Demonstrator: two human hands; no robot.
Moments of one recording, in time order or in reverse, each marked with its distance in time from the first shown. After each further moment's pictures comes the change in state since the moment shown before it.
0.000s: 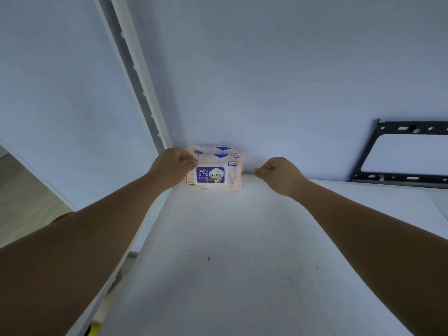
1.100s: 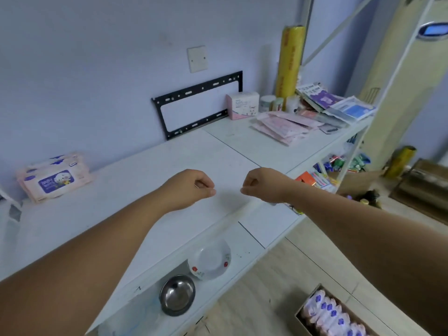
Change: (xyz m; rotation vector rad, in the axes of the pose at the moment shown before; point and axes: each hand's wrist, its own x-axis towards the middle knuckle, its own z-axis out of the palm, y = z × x) left_hand -0.353 0.164 0.110 -0.007 -0.819 0.799; right_hand -0.490 0.121 -0.068 -0.171 0.281 0.410
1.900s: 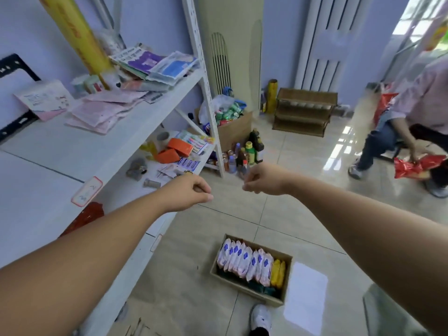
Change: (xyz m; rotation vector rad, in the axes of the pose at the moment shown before) left_hand 0.084 0.293 0.372 0.179 -0.534 0.202; right_hand -0.265 0.403 -0.082 0.274 0.066 0.490
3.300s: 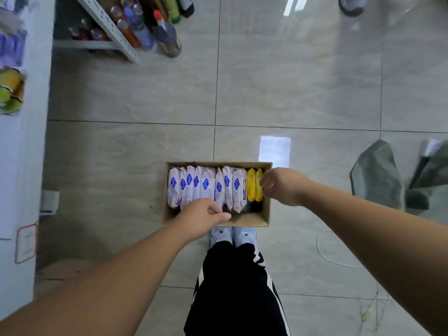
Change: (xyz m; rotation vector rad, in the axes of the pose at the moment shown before) left_hand 0.220 -0.200 0.425 -0.022 -0.629 -0.276; right_hand 0.115 0.385 0.314 0.223 -0.269 0.586
